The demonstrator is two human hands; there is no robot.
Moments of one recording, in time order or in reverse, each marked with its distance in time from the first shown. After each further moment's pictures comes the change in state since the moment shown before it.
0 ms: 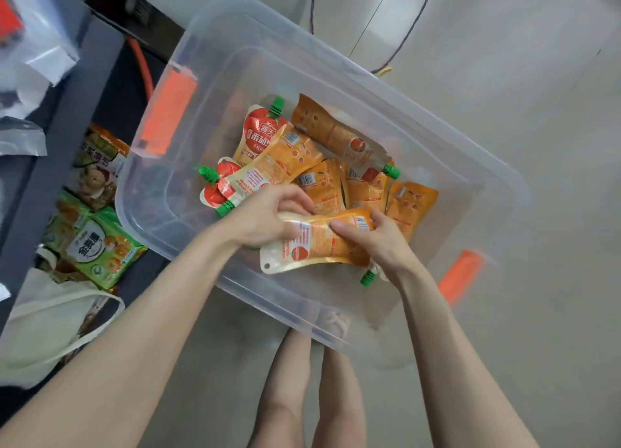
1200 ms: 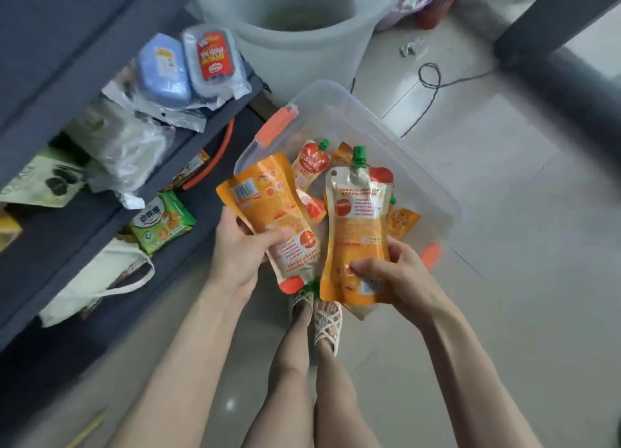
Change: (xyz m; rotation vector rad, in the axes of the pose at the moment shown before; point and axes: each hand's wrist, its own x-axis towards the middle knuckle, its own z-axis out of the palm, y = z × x) left_hand -0.223 0.007 0.055 -1.040 0.776 0.198; right_hand -0.216 -0.034 0.008 0.065 -0.353 -0.291
